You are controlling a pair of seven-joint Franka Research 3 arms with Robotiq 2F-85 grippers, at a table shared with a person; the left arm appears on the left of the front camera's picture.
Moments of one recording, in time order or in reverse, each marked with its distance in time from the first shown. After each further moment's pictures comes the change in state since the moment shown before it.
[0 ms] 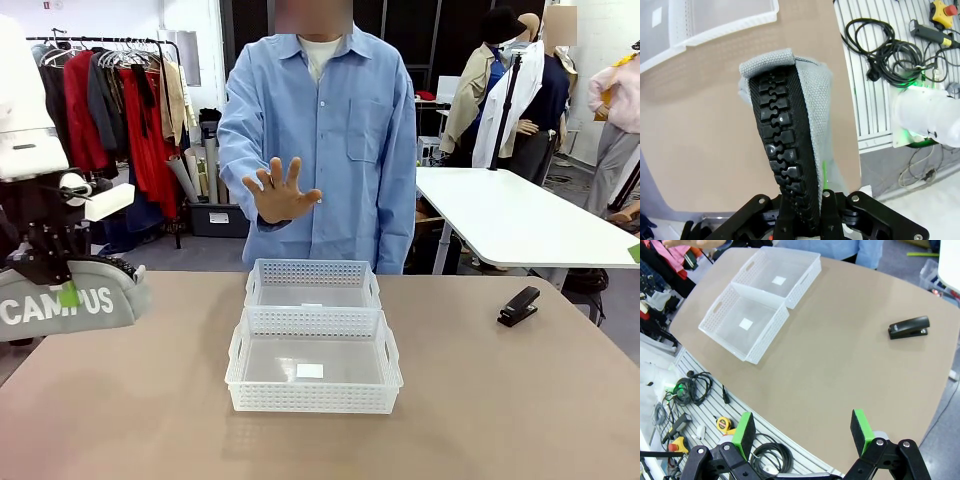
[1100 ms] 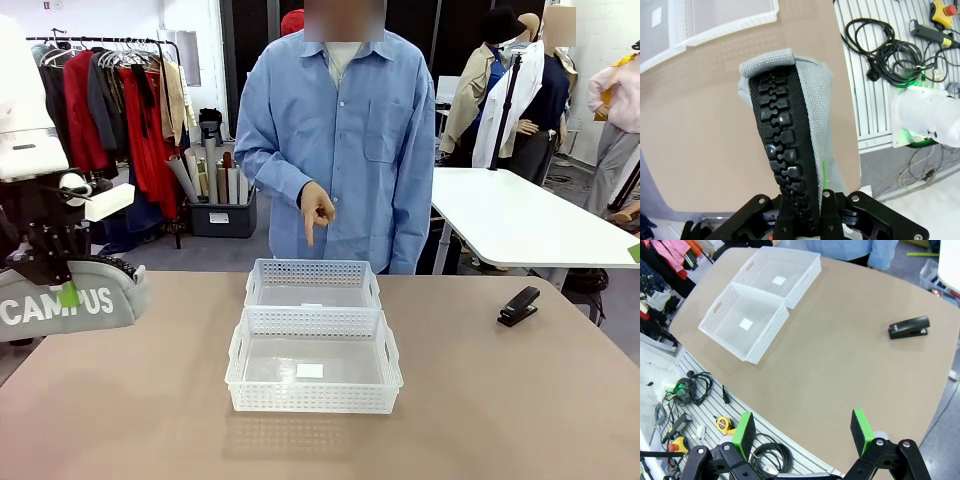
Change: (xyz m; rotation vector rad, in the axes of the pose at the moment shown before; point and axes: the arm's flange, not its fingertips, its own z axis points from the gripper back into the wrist) left arm 0.000 0.000 0.000 0.000 0.000 0.000; right arm 0.000 0.000 0.000 0.000 0.000 0.000
